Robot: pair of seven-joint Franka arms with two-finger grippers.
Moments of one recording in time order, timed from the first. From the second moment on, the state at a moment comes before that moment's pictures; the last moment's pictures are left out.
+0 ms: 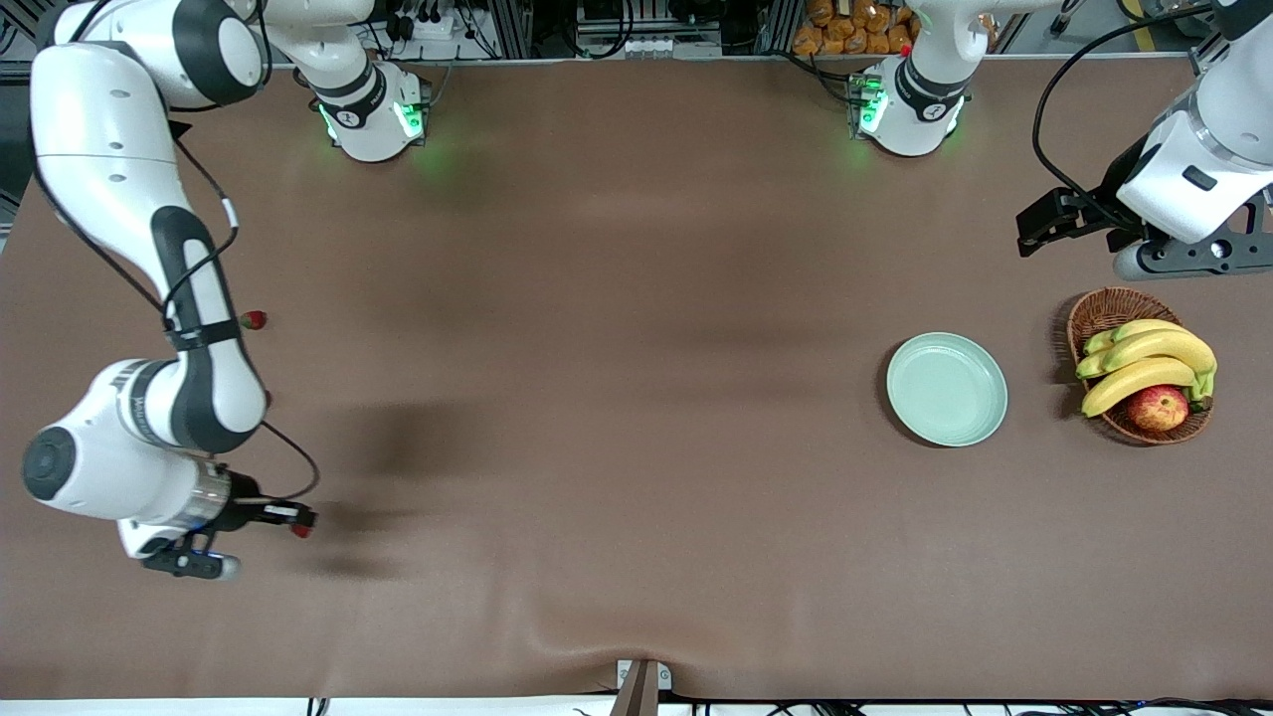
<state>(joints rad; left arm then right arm) 0.02 0.00 -0.19 -1.57 0.00 1.49 -0.20 -0.04 0.83 0.07 -1.27 0.22 2.15 0.09</state>
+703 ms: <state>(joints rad) 0.02 0.06 -0.19 -1.58 0.01 1.51 -0.20 0.20 0.84 0.20 -1.27 0.28 2.25 0.71</state>
